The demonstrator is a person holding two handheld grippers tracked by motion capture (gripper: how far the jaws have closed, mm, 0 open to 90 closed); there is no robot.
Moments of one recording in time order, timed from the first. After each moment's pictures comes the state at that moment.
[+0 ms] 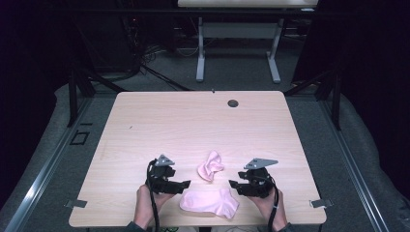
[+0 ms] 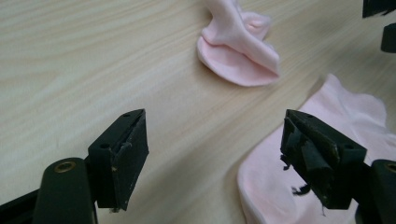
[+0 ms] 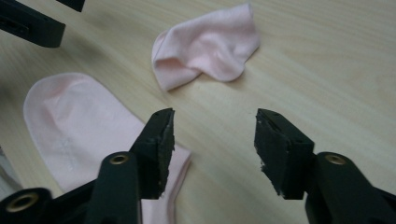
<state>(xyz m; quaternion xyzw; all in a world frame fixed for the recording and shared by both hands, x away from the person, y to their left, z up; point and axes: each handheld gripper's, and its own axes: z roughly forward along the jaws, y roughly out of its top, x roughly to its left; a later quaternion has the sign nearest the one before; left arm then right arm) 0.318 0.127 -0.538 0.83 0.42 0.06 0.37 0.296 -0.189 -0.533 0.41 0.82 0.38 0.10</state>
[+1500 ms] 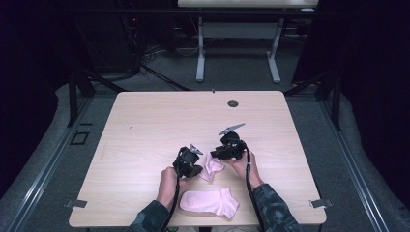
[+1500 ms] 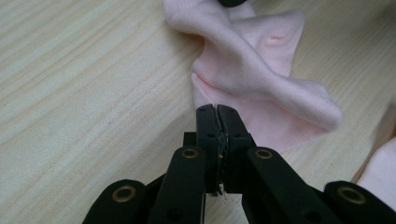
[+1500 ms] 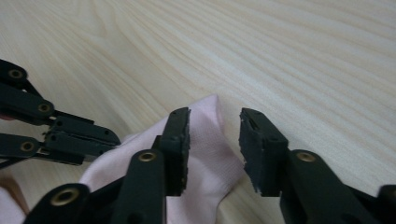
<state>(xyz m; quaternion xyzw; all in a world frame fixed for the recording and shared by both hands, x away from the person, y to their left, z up) 0.370 0.060 -0.562 0.88 0.37 0.07 0.28 0.426 -0.132 -0.553 0.40 0.85 0.34 0.03</state>
